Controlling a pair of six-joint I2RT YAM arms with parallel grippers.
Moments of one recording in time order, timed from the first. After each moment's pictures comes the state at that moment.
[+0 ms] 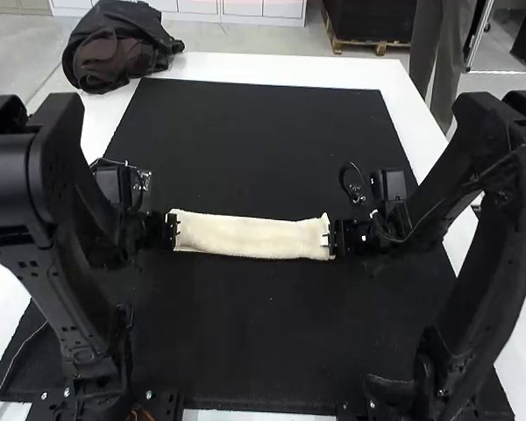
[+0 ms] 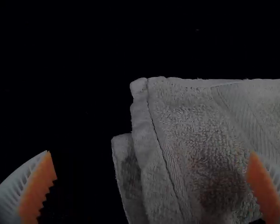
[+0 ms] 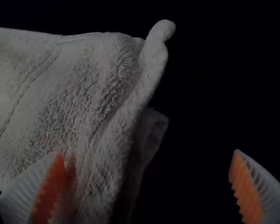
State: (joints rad) left arm 0.20 1.45 0.23 0.60 0.25 0.15; right arm 0.19 1.67 0.43 0.42 -0.31 0.00
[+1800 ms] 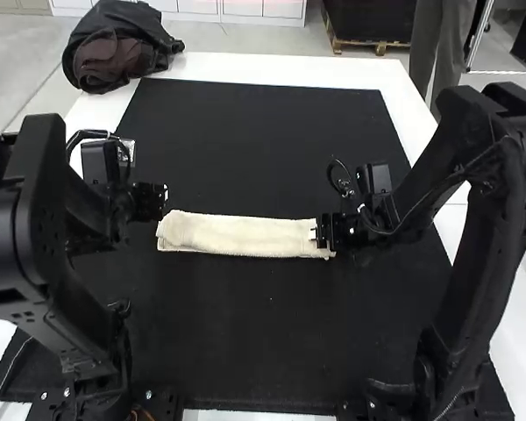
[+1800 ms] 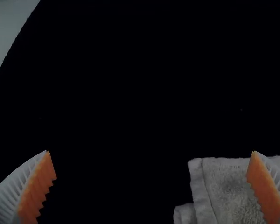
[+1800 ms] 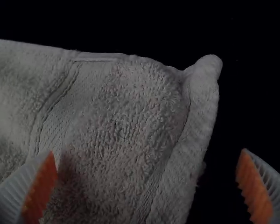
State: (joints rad) left arm 0.25 1.27 0.30 0.49 0.18 0.12; right arm 0.27 1.75 0.51 0.42 -0.27 0.06
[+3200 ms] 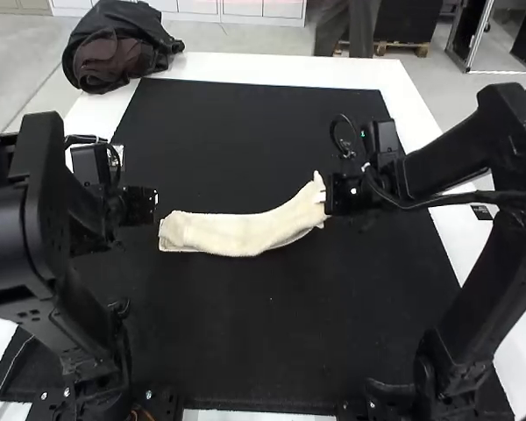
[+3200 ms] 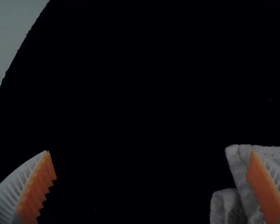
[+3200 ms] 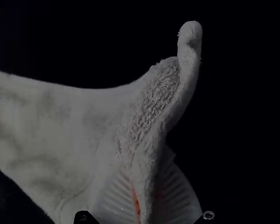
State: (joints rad) left arm 0.32 1.27 0.30 0.45 0.18 0.12; right arm 0.29 1.56 0.67 0.15 -0.39 0.15
